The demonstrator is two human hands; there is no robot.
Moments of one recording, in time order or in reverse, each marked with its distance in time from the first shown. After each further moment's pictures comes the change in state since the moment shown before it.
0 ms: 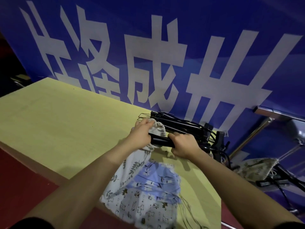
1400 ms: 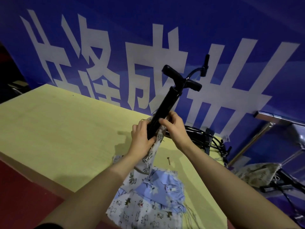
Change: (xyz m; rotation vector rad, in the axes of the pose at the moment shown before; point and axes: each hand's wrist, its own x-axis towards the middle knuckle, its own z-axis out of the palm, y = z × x) left_hand -0.001 -0.005 0.011 -0.166 0.453 0.062; right_hand 0.037 -0.040 -0.059 1.500 0.390 0.234
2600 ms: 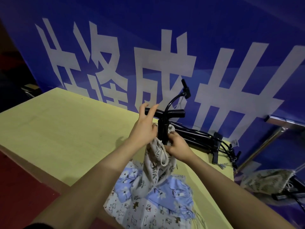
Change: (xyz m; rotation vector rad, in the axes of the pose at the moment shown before) left_hand 0.032 0.013 -0.051 0.087 -0.039 0.148; right_hand 0.000 0.047 0.007 -0.704 -0.242 -0.019
